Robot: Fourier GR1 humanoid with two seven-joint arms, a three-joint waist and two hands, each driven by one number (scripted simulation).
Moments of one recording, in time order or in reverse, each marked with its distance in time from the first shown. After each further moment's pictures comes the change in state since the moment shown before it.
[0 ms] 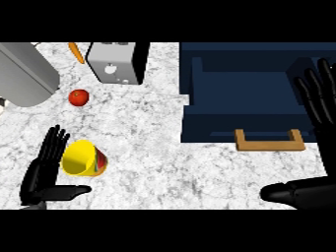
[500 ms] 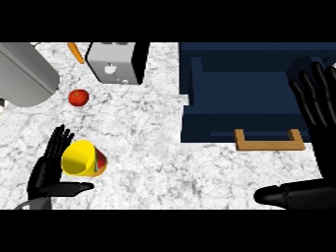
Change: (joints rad) left arm -0.110 0.036 0.005 0.256 -0.034 -0.010 -0.151; right arm 0.014 0.014 0.026 -0.005 0.031 -0.002 -0.009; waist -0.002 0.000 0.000
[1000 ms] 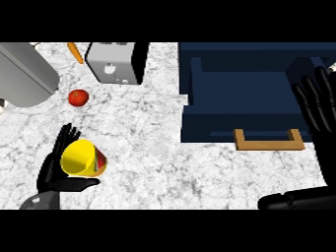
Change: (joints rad) left arm -0.098 -0.001 0.003 0.190 0.012 -0.010 -0.080; right arm 0.030 0.004 0.000 -0.030 -0.014 0.013 0.002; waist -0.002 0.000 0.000
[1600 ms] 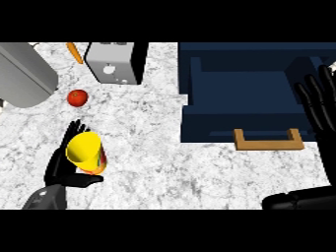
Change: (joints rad) left arm -0.073 -0.006 -0.008 0.103 0.048 -0.098 0.017; right arm -0.010 -0.009 -0.017 -0.003 -0.018 0.006 0.019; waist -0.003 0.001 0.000
